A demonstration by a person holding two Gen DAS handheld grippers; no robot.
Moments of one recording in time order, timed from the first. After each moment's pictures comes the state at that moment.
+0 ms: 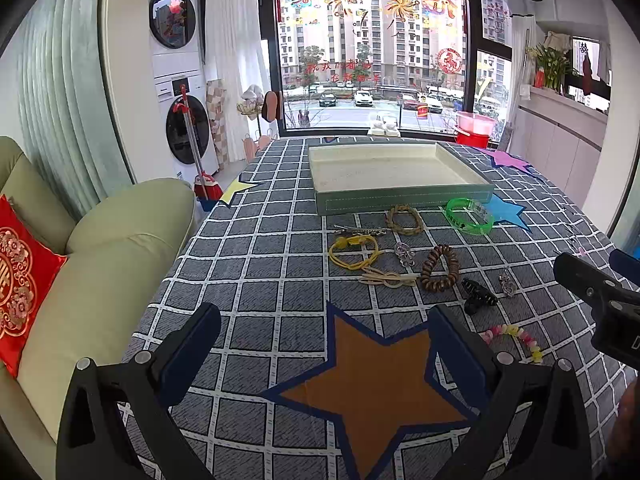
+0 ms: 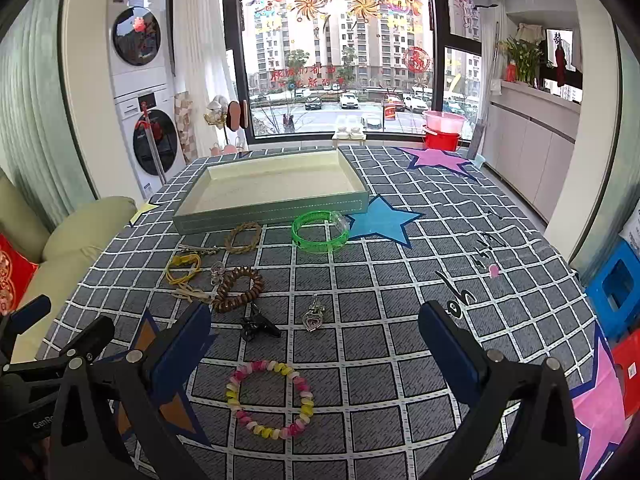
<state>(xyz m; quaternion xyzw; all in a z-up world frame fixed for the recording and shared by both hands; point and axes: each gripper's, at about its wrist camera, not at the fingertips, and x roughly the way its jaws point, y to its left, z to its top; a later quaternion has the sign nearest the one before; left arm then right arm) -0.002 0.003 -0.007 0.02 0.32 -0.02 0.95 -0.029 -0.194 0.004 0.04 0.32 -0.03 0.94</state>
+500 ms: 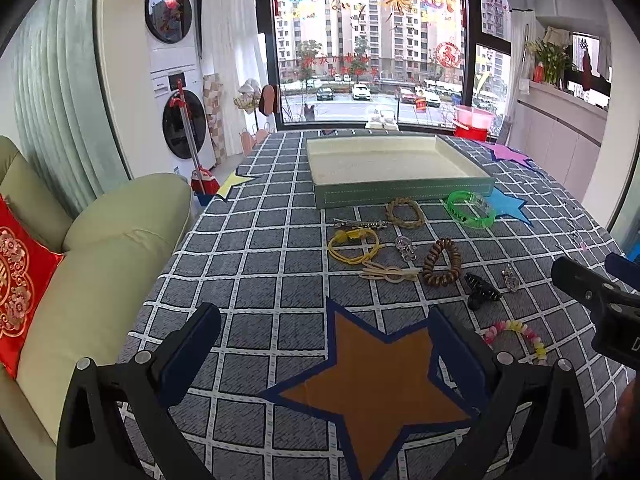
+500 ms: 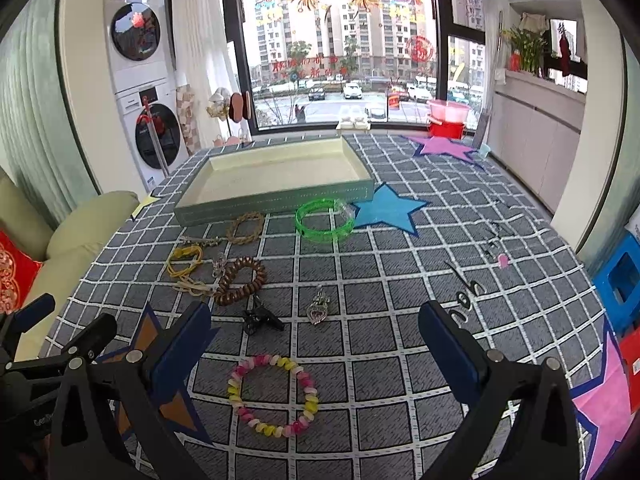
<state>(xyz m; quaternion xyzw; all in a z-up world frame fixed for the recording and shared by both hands) 0.007 0.005 -0.014 0.03 0.34 -0.02 0.94 -0.019 -0.200 -0.009 0.06 0.36 -0.01 0.93</state>
